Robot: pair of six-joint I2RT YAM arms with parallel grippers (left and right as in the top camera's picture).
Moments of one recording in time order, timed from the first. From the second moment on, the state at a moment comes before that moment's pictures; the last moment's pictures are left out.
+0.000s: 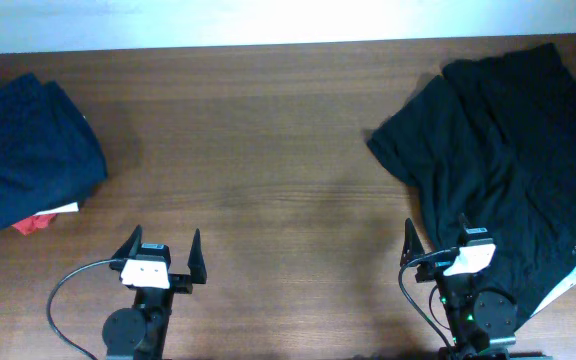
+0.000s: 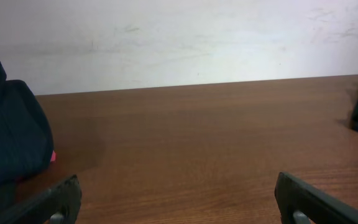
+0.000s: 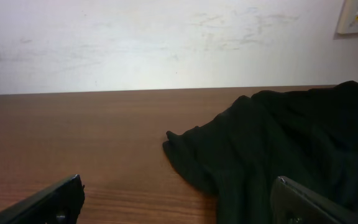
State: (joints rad) left arm -0.06 0.02 0.02 -0.08 0.04 0.01; right arm 0.05 0.01 0.01 -0.07 -0.05 0.08
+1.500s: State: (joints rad) left arm -0.06 0.80 0.64 -0.56 0.08 -0.07; right arm 0.05 1.75 0.95 -0.69 0.21 0.34
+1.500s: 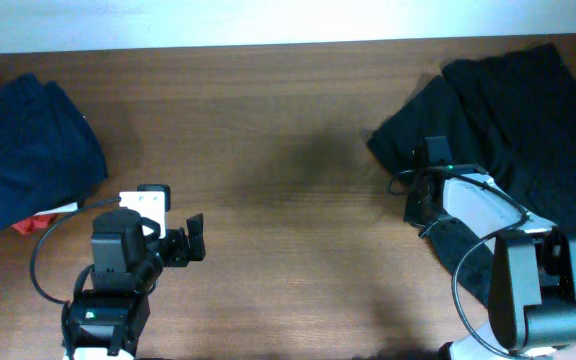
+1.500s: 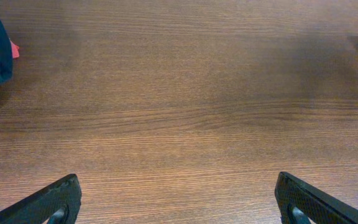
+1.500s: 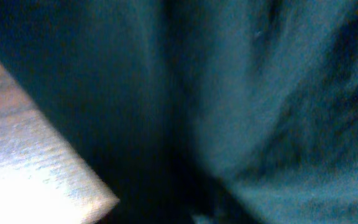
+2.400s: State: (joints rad) left arm -0.13 1.13 0.65 -0.23 0.37 -0.15; right arm -0.07 1.44 1.15 -1.06 0.05 0.38
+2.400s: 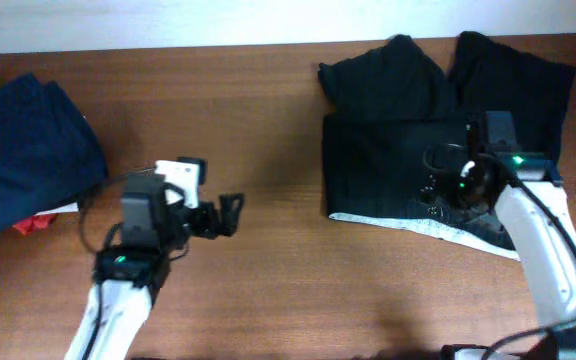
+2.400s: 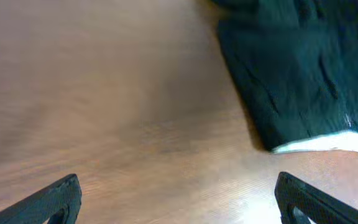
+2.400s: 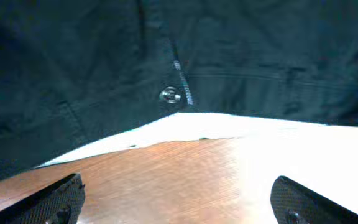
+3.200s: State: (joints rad) left arm -0.64 1.99 0.84 0.51 0.41 -0.77; right arm -0.20 1.38 1.15 -1.23 0.06 0.37
